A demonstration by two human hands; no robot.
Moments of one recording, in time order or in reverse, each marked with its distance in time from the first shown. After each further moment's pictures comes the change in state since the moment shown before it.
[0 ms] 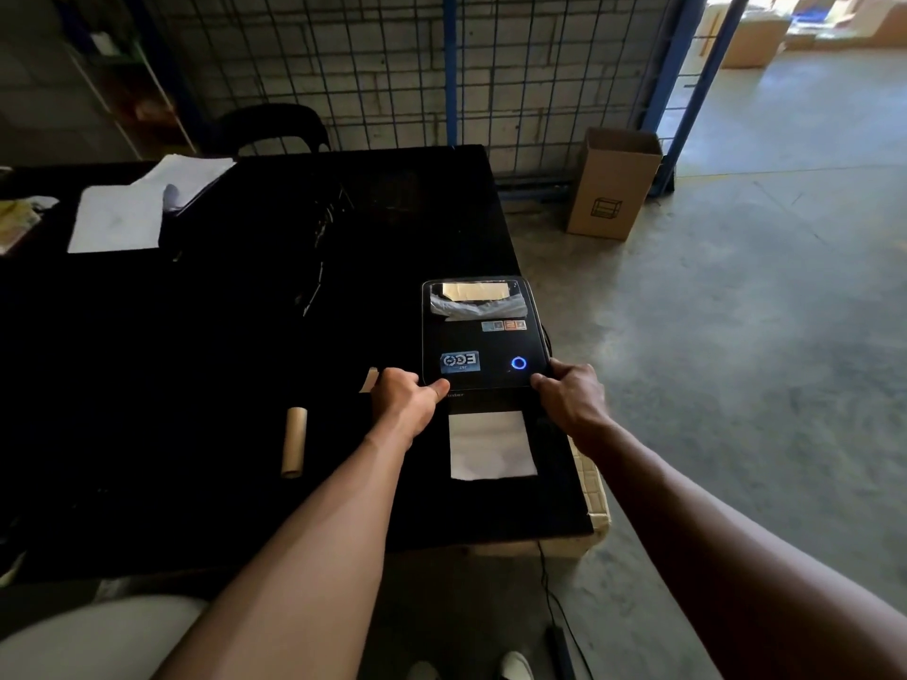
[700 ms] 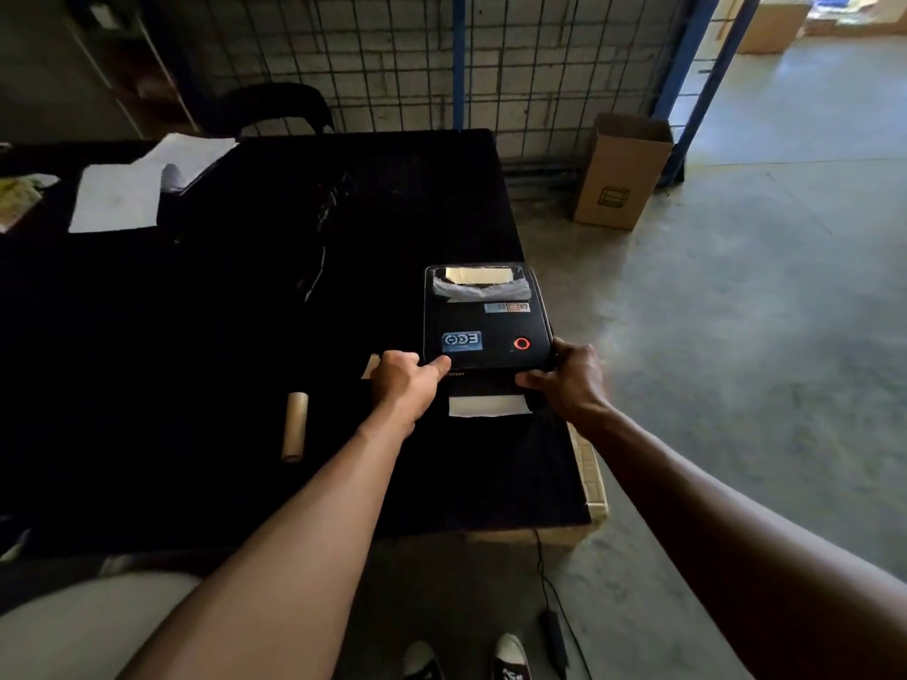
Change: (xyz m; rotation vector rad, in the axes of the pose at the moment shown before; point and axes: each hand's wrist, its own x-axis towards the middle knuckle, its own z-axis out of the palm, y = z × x) left_hand -0.011 0.011 -0.010 -0.111 -0.015 0.044; right_hand 0.010 0.001 -0.001 -0.083 0.004 -0.119
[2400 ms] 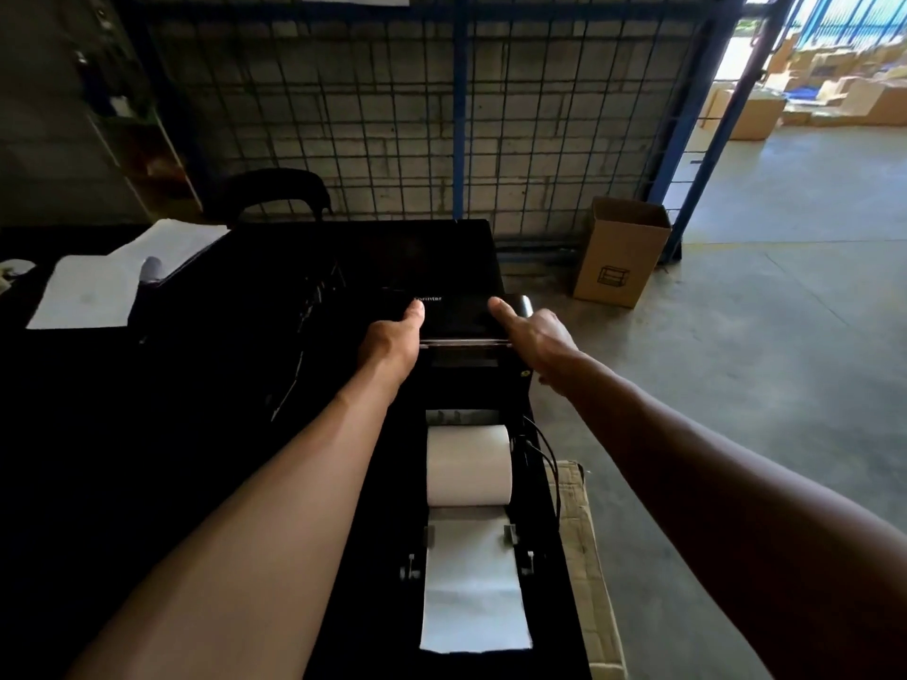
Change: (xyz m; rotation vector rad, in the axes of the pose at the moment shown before) left_hand 0.148 0.174 -0.005 -0.134 0.023 -0.006; right_hand 0.183 -0.159 -0.038 0.080 -0.093 0.081
